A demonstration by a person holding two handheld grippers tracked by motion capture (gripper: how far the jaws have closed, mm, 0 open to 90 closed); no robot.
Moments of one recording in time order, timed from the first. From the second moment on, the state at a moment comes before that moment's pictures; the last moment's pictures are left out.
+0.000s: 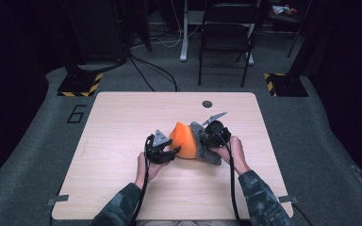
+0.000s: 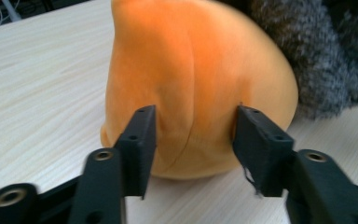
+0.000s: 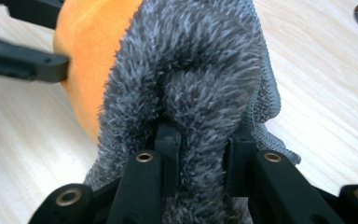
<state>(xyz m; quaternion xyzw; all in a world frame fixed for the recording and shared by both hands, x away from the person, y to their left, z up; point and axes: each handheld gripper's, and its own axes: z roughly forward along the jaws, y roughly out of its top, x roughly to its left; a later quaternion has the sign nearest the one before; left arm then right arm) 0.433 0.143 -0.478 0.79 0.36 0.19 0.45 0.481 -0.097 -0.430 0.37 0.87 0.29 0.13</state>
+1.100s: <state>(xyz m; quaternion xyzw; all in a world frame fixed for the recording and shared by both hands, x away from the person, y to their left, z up) 0.418 0.137 -0.480 0.80 0.35 0.18 0.46 0.456 -0.070 -0.390 0.31 0.86 0.37 0.15</state>
